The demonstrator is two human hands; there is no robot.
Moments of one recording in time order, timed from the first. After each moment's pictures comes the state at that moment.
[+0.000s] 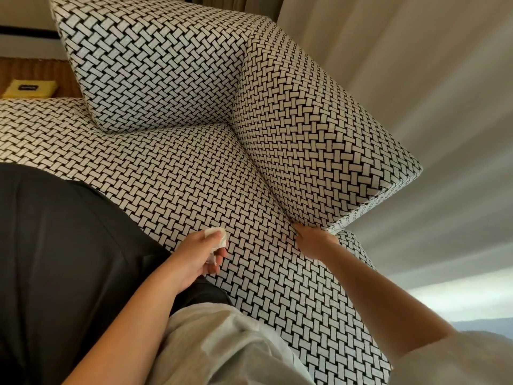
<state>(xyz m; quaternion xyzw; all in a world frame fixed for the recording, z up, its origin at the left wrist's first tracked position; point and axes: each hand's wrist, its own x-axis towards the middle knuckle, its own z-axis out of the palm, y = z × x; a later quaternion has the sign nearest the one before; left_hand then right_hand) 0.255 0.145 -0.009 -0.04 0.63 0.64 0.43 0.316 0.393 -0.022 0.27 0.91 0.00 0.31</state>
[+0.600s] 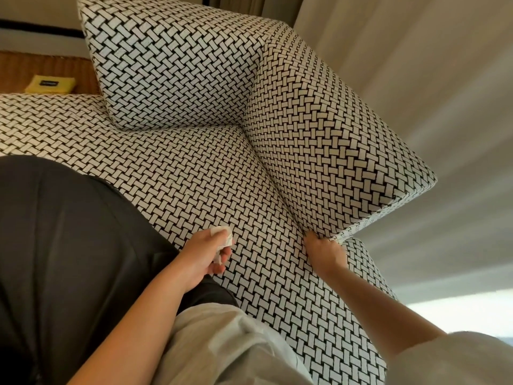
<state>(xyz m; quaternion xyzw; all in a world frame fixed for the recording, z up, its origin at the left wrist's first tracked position) 0.255 0.143 -0.003 -0.06 0.63 0.65 0.41 0.338 0.387 -0.033 0.22 0.95 0.12 0.19</state>
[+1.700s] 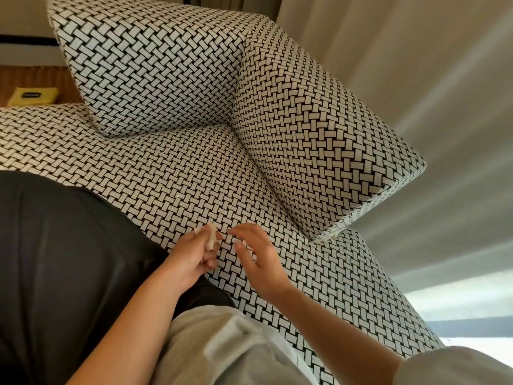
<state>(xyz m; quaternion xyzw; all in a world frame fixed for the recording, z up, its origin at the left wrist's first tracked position) 0.251 0.147 -0.007 -0.12 0.56 0.71 0.41 0.332 0.270 -0.026 0.05 0.89 -0.43 -0.12</state>
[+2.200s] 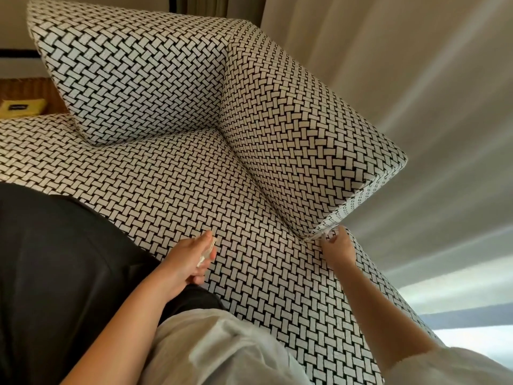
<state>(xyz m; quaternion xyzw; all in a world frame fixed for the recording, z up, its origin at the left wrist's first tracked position) 0.257 0.144 -0.010 0.01 0.66 0.61 0.45 0.372 0.435 -0.047 0.53 0.80 -0.27 -0.04</state>
